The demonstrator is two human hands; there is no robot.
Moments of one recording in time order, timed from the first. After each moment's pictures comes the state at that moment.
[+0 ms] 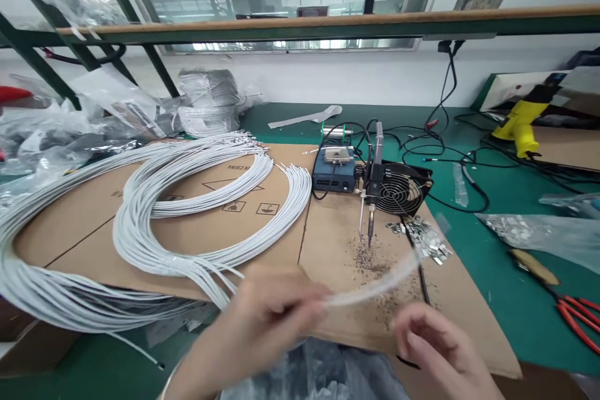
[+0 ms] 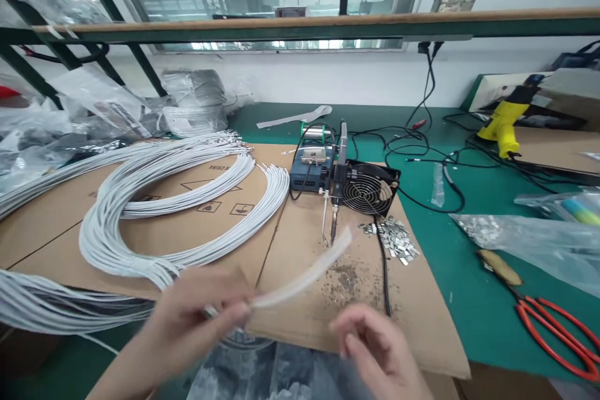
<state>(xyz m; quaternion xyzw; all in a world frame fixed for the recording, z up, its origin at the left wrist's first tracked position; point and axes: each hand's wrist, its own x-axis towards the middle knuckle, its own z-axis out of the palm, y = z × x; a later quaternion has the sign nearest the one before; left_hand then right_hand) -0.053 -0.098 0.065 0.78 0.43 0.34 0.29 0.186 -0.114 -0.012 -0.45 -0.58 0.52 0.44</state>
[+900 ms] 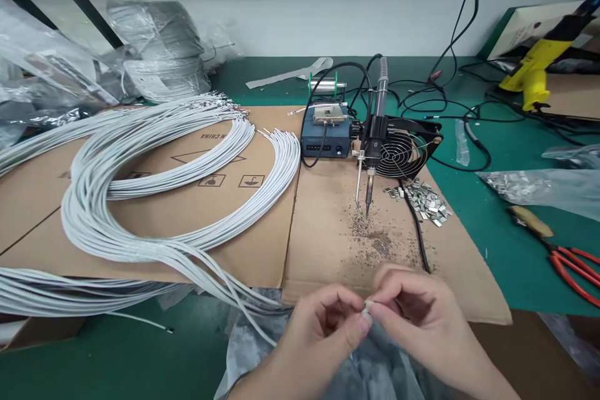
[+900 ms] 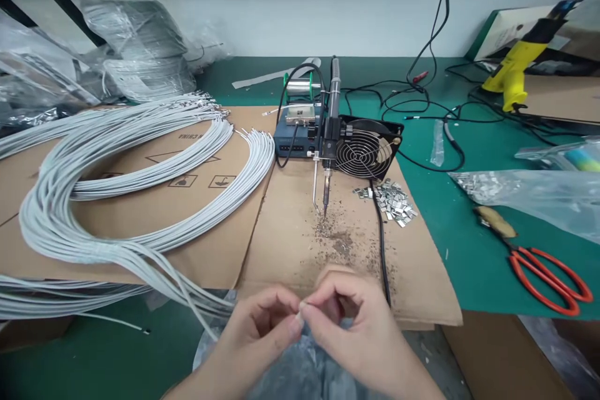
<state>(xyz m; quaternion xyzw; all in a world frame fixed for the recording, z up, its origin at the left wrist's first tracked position) 0.006 -0.121 -0.007 0.38 0.45 0.38 0.71 0.161 -0.104 -0.002 -0.41 -0.58 0.57 0.41</state>
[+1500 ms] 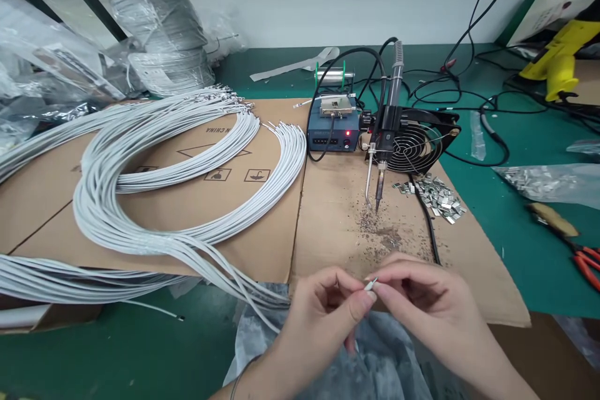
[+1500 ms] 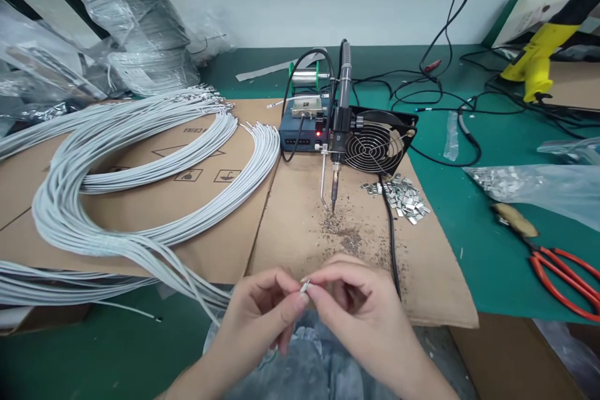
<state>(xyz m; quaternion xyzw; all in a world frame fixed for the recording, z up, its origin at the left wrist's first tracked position) 0.004 -0.114 -0.012 0.39 0.45 0.41 0.69 0.155 -0.096 0.002 -0.45 -0.61 0.51 0.41</state>
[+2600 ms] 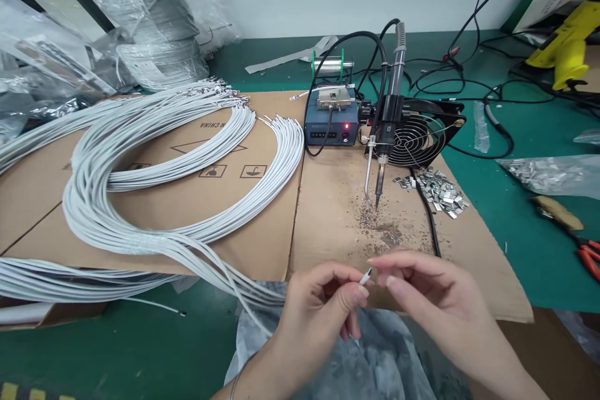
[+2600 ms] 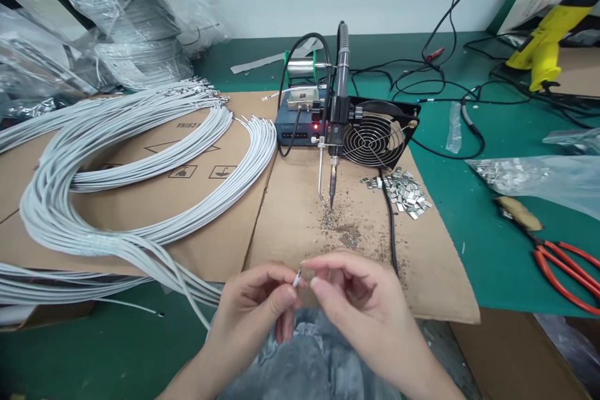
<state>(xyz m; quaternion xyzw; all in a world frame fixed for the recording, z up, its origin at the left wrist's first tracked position) 0.003 -0.111 -0.010 0.39 0.47 0.43 0.67 0.155 -0.098 0.003 -0.46 -0.52 0.57 0.44</state>
